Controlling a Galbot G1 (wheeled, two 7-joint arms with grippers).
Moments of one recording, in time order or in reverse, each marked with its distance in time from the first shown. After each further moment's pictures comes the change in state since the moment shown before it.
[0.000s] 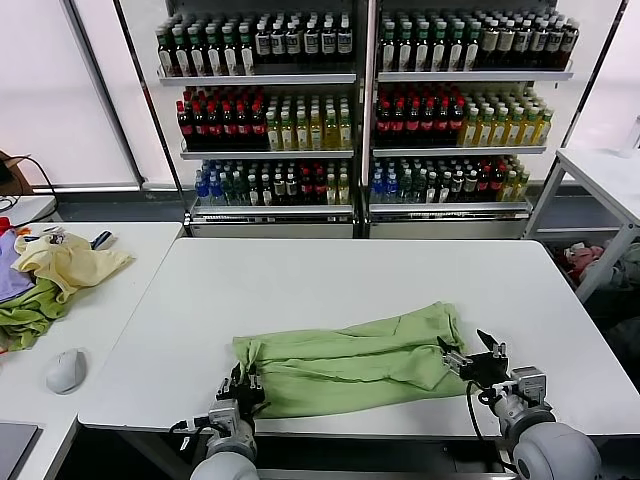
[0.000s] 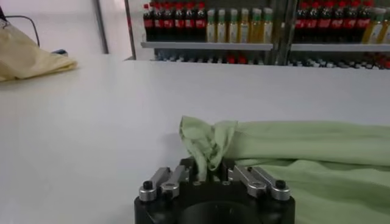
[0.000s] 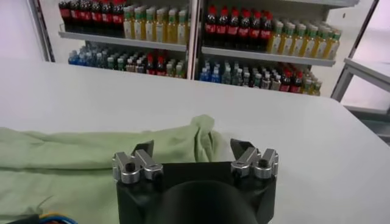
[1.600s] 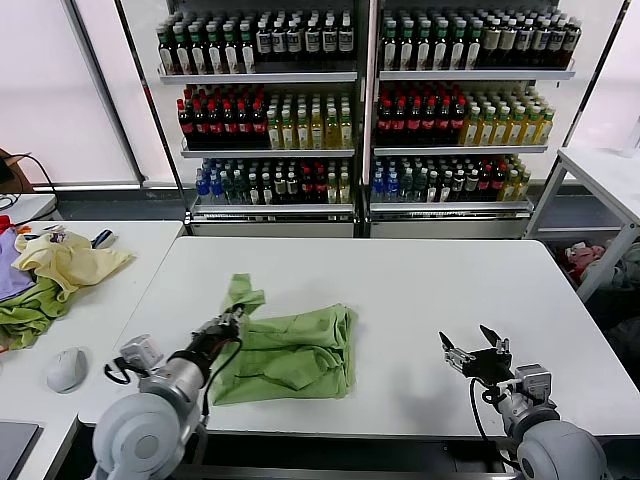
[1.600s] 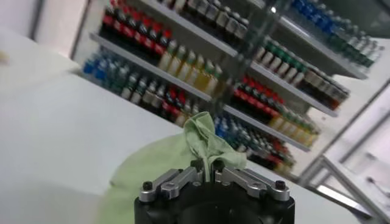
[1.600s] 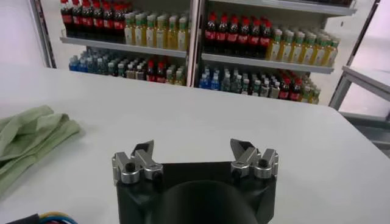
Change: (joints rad) left arm -0.167 0.181 -0.155 -0.253 -0.780 0.052 0.039; right arm 0.006 -0.010 0.008 0.006 0.004 0.011 0.000
